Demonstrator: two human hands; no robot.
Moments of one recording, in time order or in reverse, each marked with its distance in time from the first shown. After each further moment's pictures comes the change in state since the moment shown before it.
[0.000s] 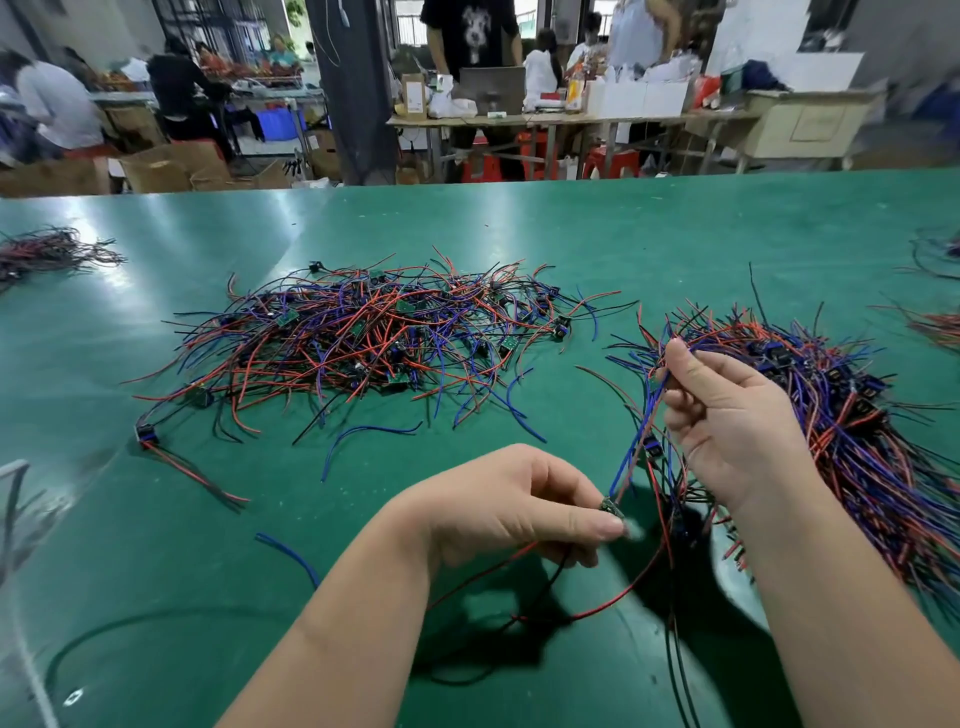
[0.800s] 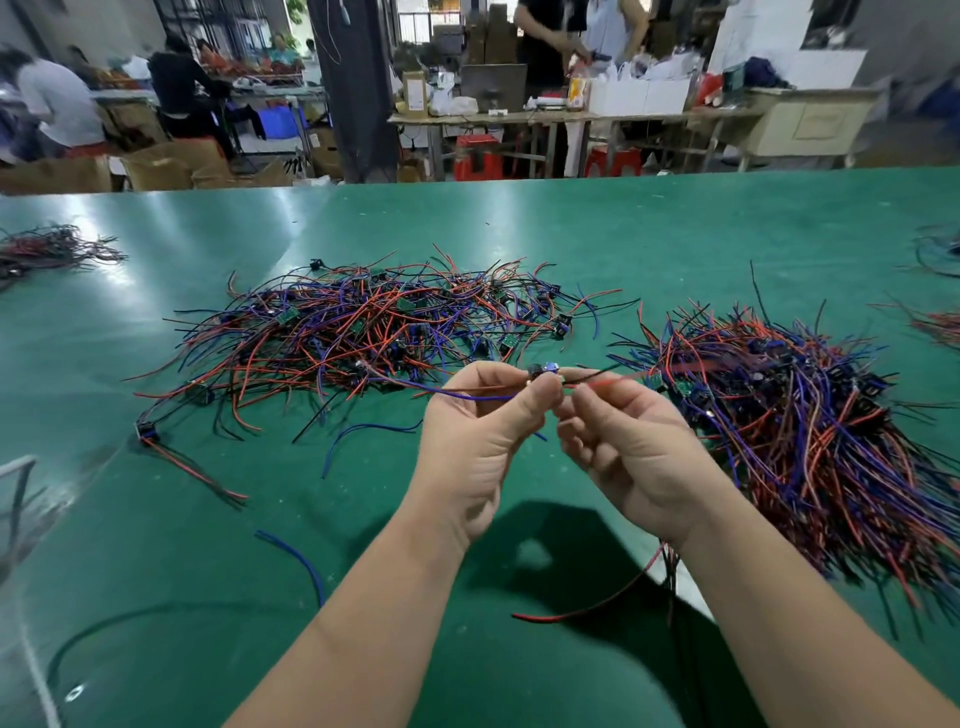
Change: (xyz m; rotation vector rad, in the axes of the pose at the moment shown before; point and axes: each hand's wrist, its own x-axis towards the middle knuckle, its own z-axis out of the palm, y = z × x) left_hand 0.021 0.003 -0.001 -0.612 0.723 0.541; right_hand -0.024 0.036 0.023 0.025 -0.492 0.205
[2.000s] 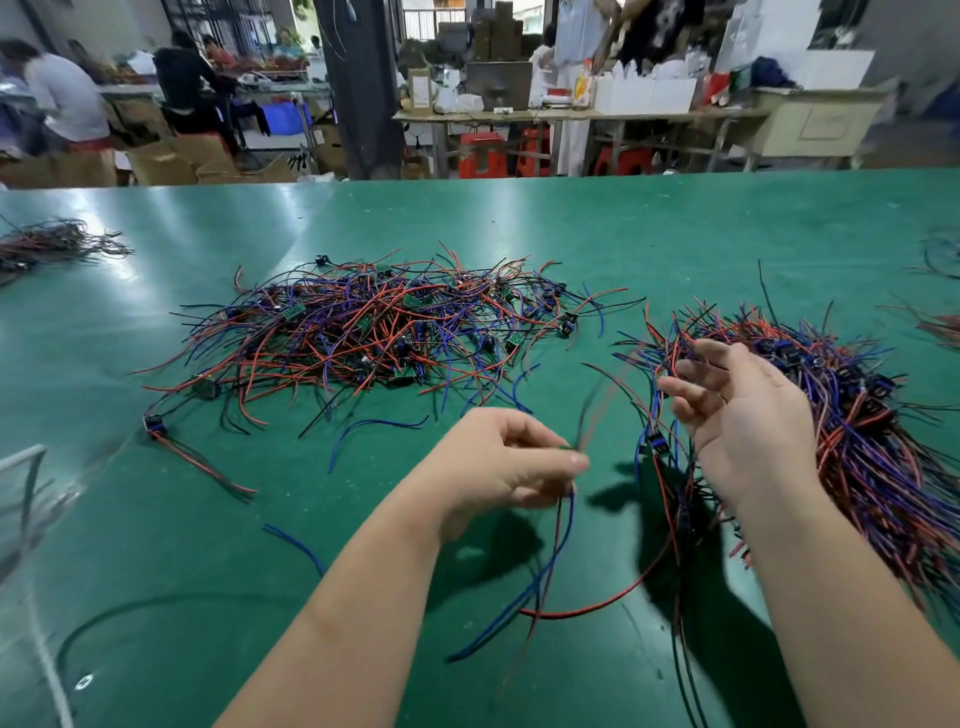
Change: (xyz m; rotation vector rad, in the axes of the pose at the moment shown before) left_hand 0.000 0.006 -0.019 0.537 -0.253 -0.462; right_hand 0.007 -0.035 -0.037 -0.075 0.590 -0.272
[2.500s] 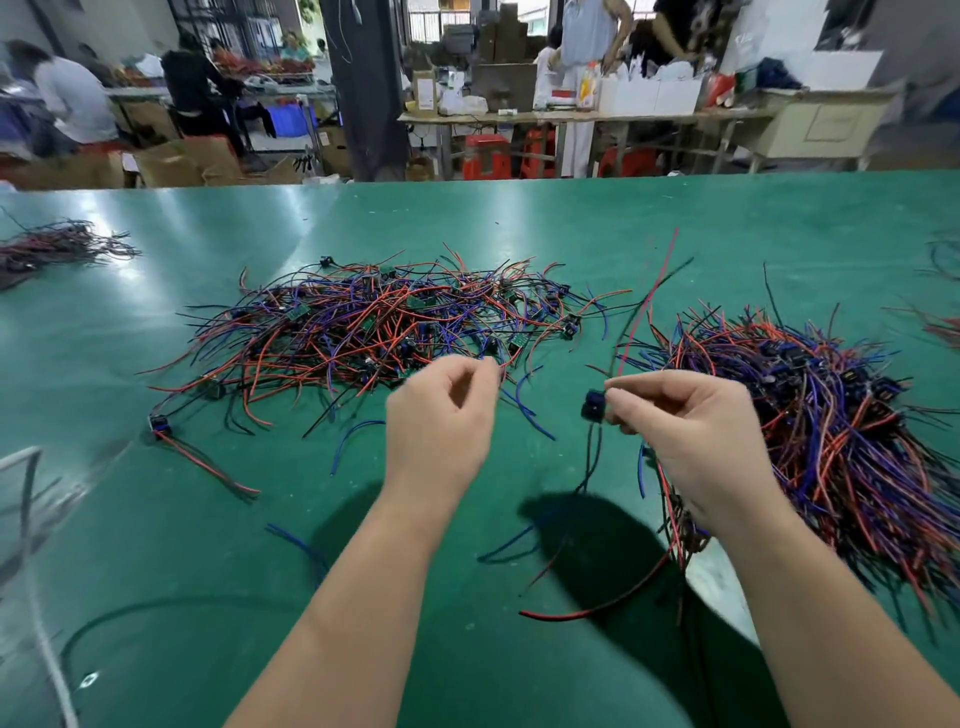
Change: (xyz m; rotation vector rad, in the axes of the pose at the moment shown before) left_hand 0.008 0.003 -0.016 0.392 0.726 0.493; right_hand -0.025 0.014 0.008 -0.543 -0.374 -0.319
